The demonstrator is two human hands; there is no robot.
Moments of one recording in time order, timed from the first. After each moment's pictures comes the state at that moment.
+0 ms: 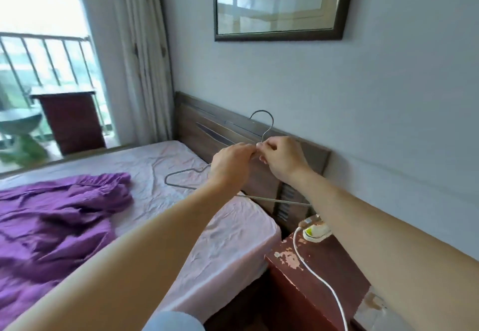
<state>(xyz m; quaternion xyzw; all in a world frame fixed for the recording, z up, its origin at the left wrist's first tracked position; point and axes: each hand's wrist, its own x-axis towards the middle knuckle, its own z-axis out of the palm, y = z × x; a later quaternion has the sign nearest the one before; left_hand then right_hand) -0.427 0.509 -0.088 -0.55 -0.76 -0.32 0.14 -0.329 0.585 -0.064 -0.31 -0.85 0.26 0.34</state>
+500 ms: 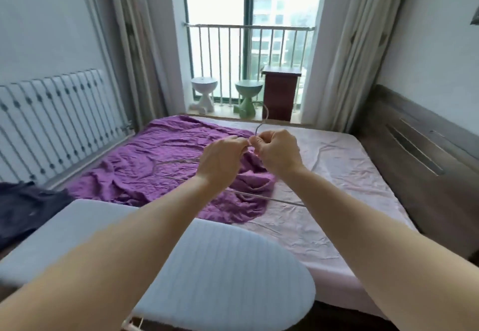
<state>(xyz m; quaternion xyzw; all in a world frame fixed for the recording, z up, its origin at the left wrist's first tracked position) -0.425 0.202 -0.104 -0.20 -0.92 -0.19 0.29 -0.416 0.332 -0.080 0.05 -0.89 0.42 0.19</state>
